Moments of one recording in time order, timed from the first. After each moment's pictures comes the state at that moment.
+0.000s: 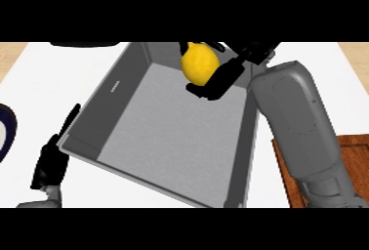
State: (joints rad) left arm 0.00 0.18 0.05 -1.55 -0.20 0.04 0.10; right arm -1.00 -0.08 0.01 -1.24 0.54 0.47 -0.06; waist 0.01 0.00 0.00
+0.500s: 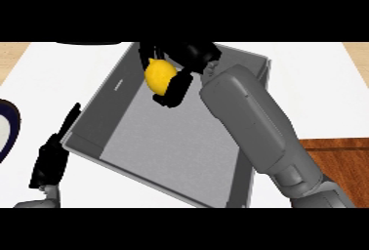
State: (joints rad) left arm -0.01 0.18 0.06 -1.54 -0.20 0.02 0.08; right arm -1.12 -0.01 0.21 -0.95 0.55 0.29 -0.01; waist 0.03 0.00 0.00
